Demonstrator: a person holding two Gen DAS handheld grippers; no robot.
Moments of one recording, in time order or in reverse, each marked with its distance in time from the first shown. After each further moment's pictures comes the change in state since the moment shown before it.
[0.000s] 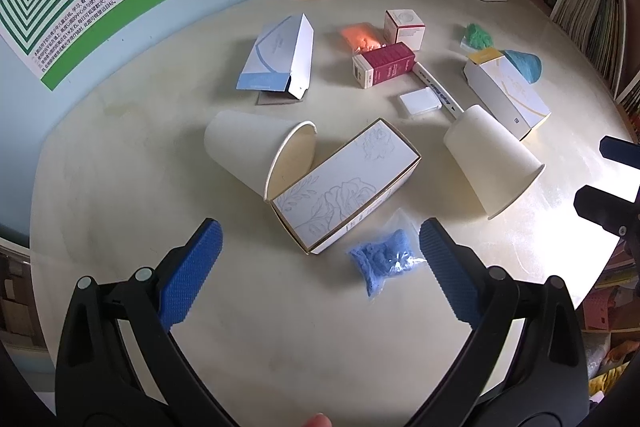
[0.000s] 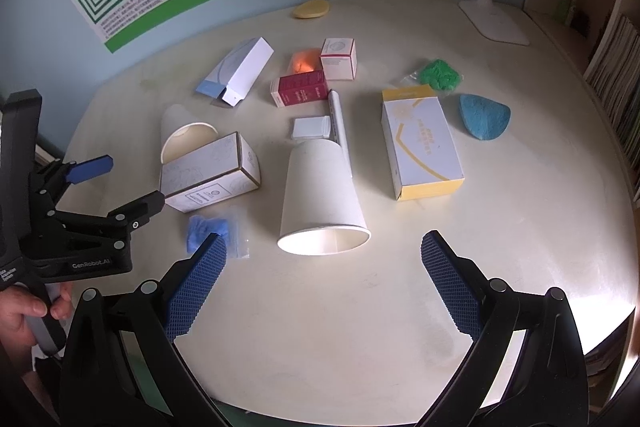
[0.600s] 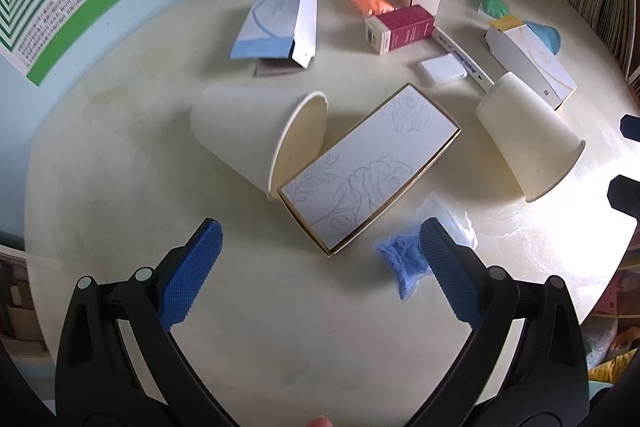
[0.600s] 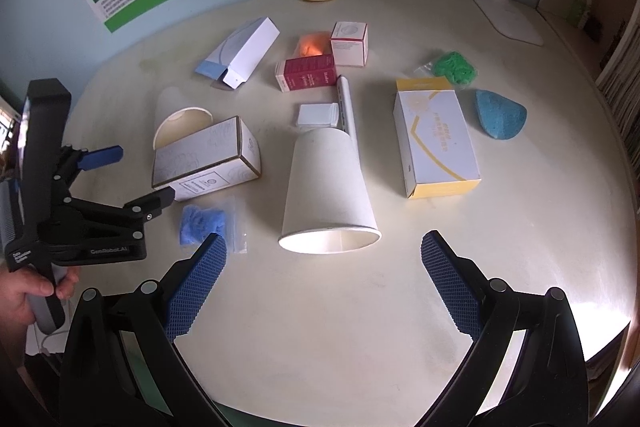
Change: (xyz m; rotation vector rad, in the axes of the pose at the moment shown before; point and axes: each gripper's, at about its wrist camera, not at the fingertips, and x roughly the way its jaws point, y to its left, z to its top) left arm 0.042 0.012 -0.003 0.027 0.078 -0.013; right arm 0.019 0.006 0.008 -0.039 0.060 0.000
